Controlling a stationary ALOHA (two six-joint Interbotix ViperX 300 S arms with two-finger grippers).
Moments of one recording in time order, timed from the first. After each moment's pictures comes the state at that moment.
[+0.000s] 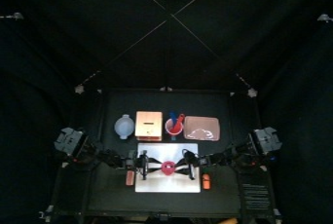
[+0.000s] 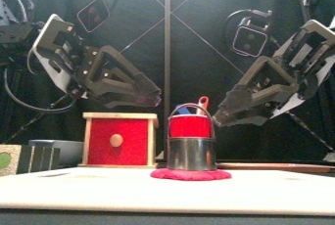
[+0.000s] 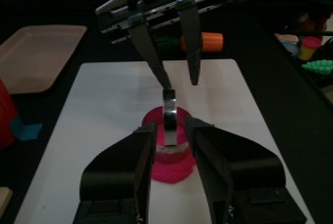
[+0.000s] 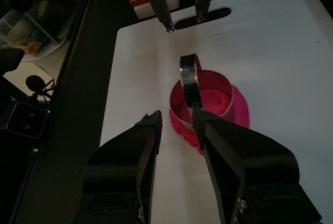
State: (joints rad) left arm -0.34 0.17 0.92 -0.44 -0.90 0.20; right arm 0.19 0.07 1.00 0.03 -0.72 0.36
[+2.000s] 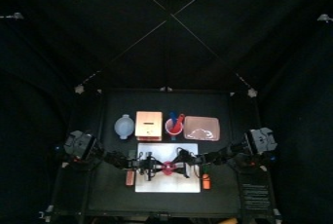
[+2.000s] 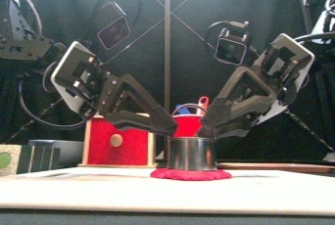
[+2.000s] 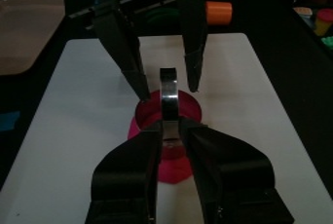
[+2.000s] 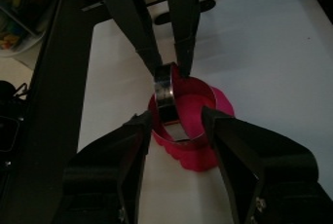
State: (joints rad) left arm -0.31 0.29 0.82 -0.41 -0.81 0.21; right arm 0.15 0.13 0.92 0.02 -0.62 0.36
